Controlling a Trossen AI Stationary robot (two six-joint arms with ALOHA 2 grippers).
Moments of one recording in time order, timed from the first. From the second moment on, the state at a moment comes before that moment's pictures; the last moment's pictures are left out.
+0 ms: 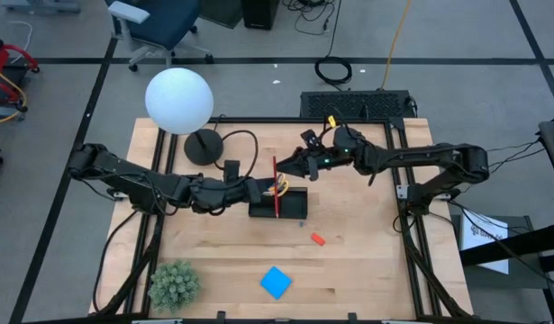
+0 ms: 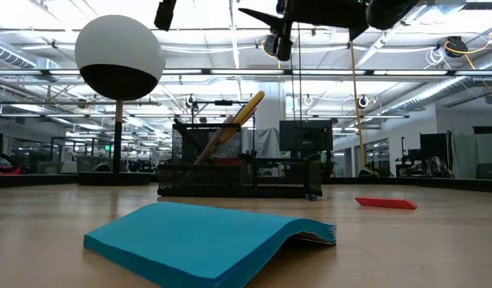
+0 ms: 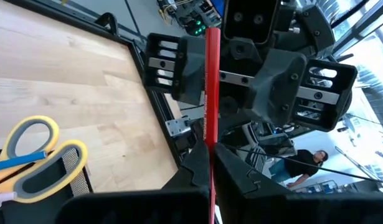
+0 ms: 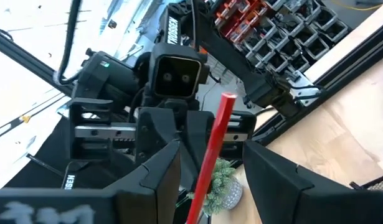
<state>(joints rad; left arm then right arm) -0.26 1.36 1.01 0.14 -0.63 -1.19 -0.20 1.45 0.93 0.56 -0.42 0.92</state>
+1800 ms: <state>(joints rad) -0.26 1.29 1.01 0.11 -0.63 -1.10 -0.30 1.51 1.00 0.72 -0.58 0.99</state>
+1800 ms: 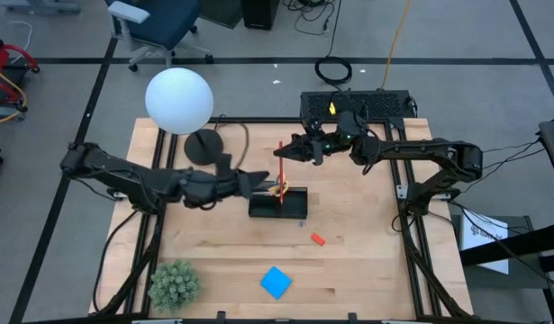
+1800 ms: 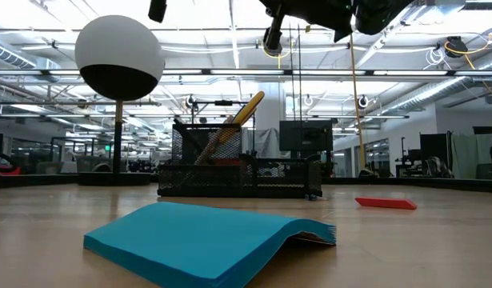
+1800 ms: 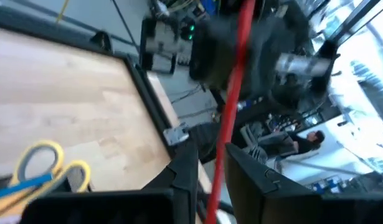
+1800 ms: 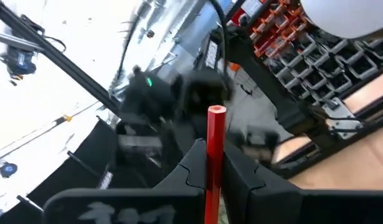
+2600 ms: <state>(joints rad) -0.25 0.96 1.01 0.02 -0.73 -0.92 -0.30 1.52 1.00 0.66 -0.41 0.48</state>
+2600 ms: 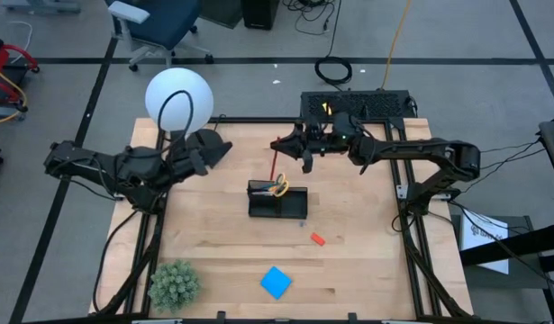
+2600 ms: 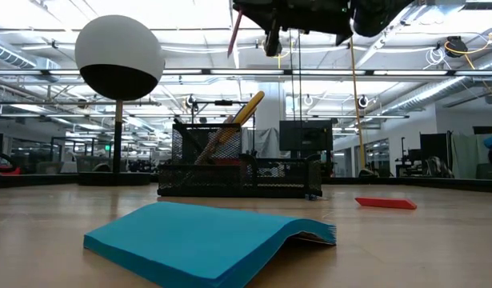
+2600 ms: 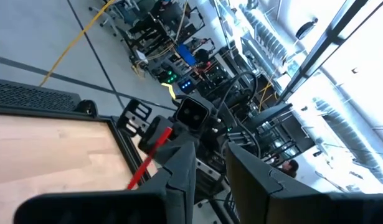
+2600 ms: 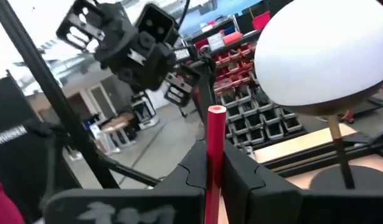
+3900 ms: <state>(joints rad) -0.25 0.97 1.01 -0.03 -0.72 -1.01 -0.25 1.78 1.00 0.67 -0.47 0.17</state>
